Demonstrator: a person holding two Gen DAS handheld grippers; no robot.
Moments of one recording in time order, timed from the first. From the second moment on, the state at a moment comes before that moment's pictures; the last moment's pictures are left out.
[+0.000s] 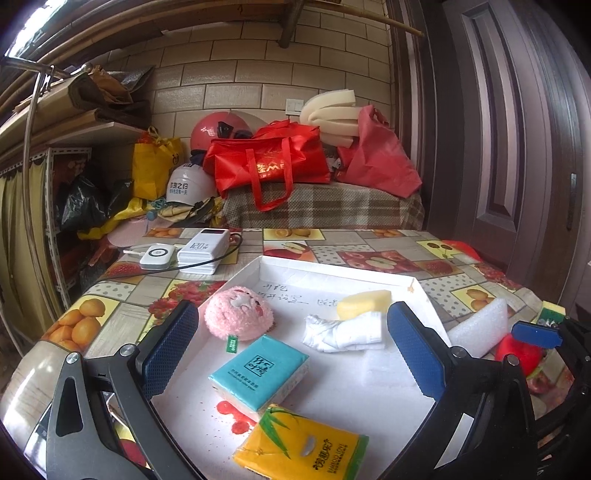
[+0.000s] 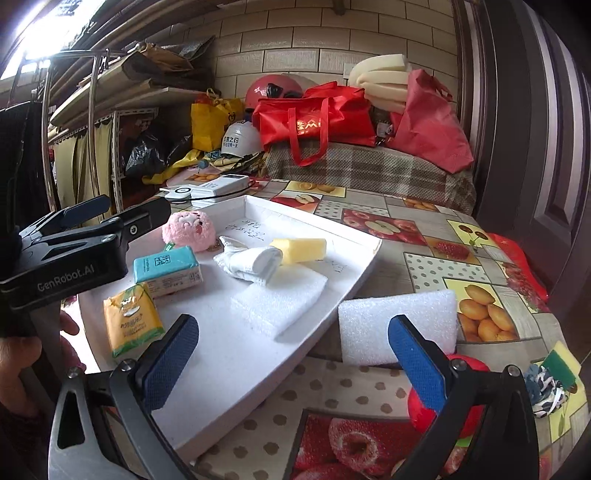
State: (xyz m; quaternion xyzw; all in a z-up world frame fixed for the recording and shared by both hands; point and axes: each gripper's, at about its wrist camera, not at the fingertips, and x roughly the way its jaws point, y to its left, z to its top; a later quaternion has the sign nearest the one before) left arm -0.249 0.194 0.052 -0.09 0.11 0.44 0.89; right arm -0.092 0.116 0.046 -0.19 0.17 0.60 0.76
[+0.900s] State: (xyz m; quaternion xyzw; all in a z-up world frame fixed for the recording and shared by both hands) left arm -0.059 0.093 0.027 -0.08 0.32 0.21 0.92; right arm 0.097 -0.005 0.040 -0.16 0.29 0.50 0.80
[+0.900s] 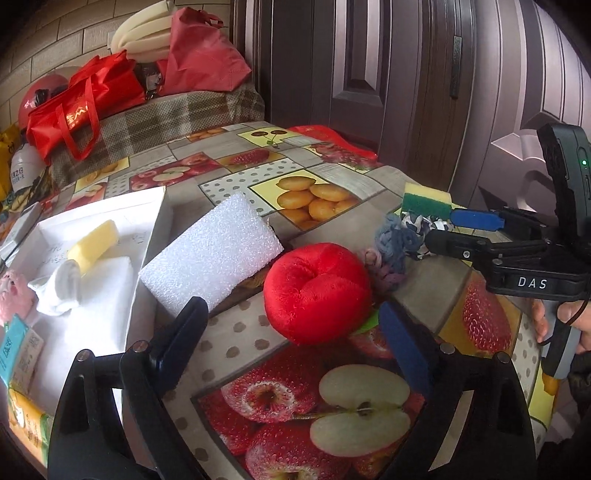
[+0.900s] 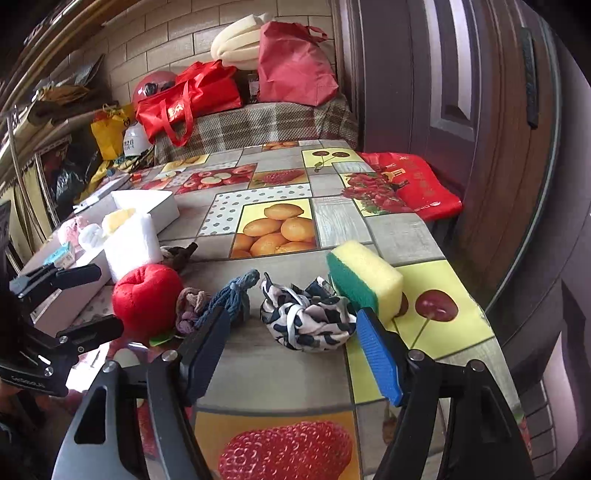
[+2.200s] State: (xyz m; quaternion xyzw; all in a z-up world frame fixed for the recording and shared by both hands) left arm -0.128 0.092 0.053 -0.04 0.20 0.25 0.95; right arm 0.014 -0.008 0.067 -0.08 0.18 0.58 0.79
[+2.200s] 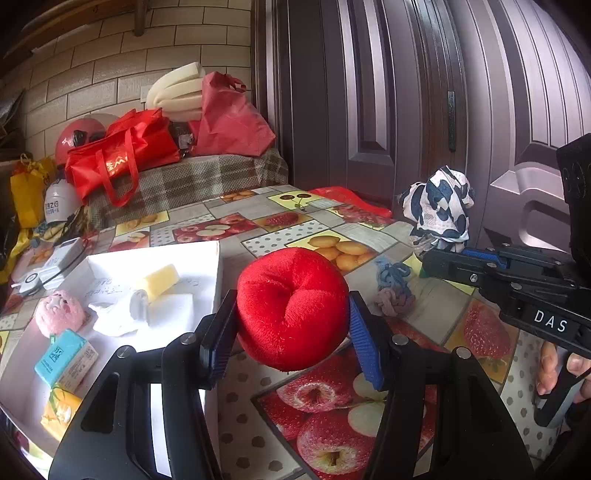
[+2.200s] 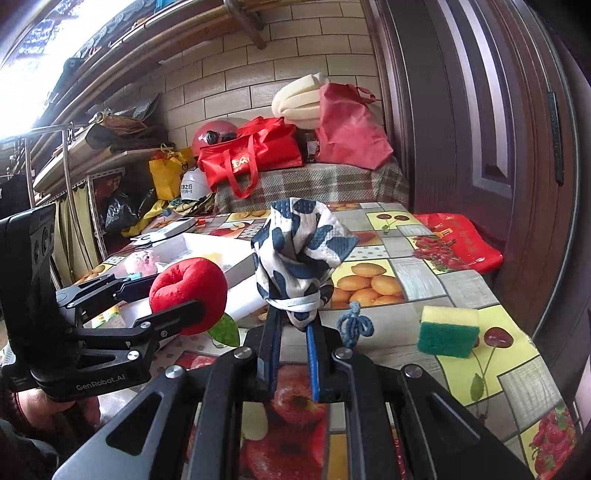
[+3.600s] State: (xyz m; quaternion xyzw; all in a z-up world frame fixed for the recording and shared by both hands) left arm -0.267 0.233 0.045 -0.13 0.16 0.47 0.86; right arm -0.103 0.127 0.049 -0.19 0.15 0.69 0.68
